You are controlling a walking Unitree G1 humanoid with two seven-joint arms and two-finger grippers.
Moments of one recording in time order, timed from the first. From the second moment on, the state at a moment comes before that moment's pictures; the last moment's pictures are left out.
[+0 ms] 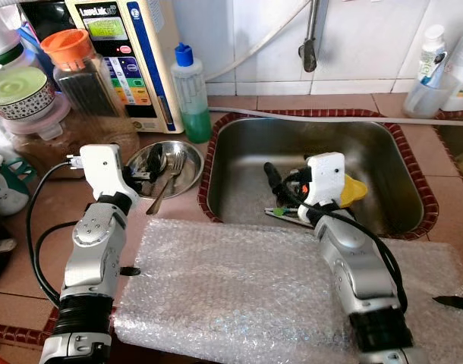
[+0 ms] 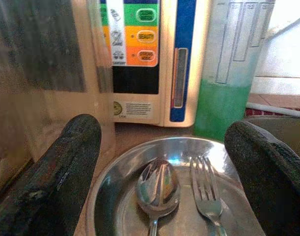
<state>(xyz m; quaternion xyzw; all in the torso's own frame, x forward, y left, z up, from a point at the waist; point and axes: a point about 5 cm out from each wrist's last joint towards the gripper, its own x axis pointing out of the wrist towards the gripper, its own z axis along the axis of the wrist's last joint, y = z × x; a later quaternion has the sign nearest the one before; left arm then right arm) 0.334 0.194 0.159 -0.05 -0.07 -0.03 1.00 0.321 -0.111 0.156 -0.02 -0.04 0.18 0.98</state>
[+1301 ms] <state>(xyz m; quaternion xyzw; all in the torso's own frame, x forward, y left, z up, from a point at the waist) 0.310 0.247 0.168 0.05 0.06 -0.21 0.98 0.287 -0.086 0.165 -0.01 -0.04 0.35 0.94</state>
